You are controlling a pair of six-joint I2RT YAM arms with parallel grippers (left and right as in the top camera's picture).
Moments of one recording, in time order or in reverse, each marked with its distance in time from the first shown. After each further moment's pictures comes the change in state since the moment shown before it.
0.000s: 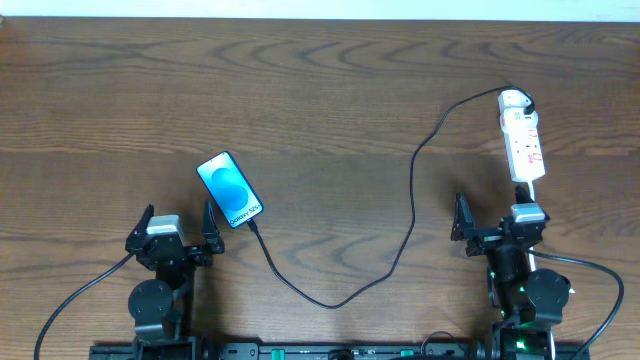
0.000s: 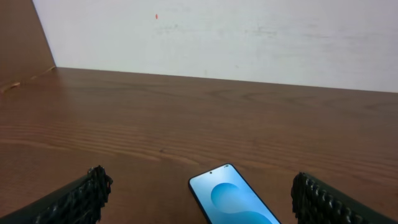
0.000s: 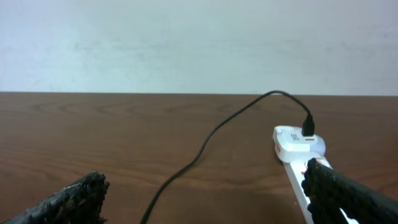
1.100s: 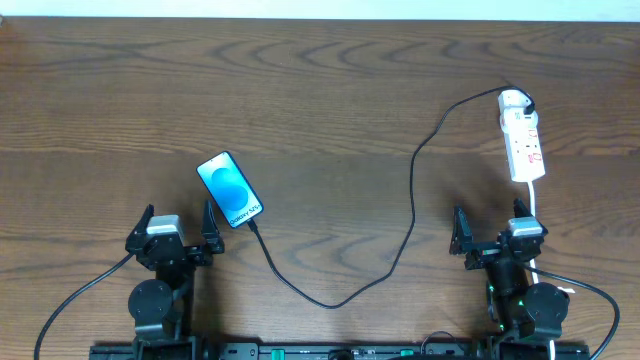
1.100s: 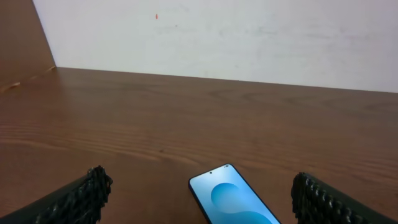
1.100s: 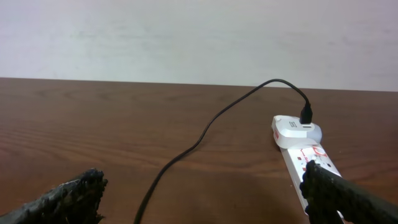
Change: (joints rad) left arm 0.000 0.000 0.000 0.000 0.000 0.000; right arm 0.000 -0.315 0.000 -0.346 0.001 -0.009
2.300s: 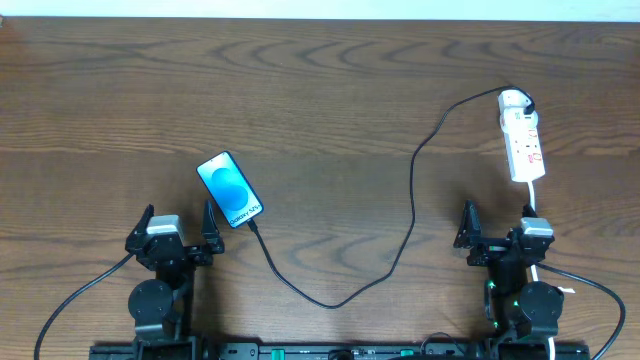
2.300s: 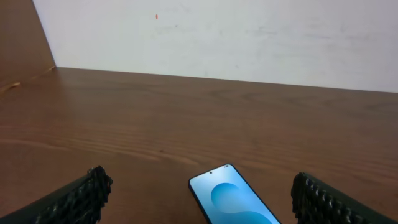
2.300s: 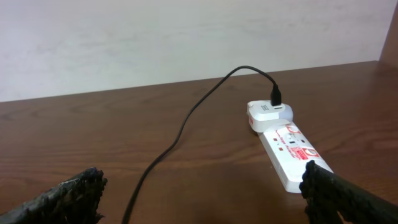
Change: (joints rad) left arm 0.000 0.000 0.000 0.000 0.000 0.000; right arm 0.076 0.000 0.000 -0.018 0.221 0.116
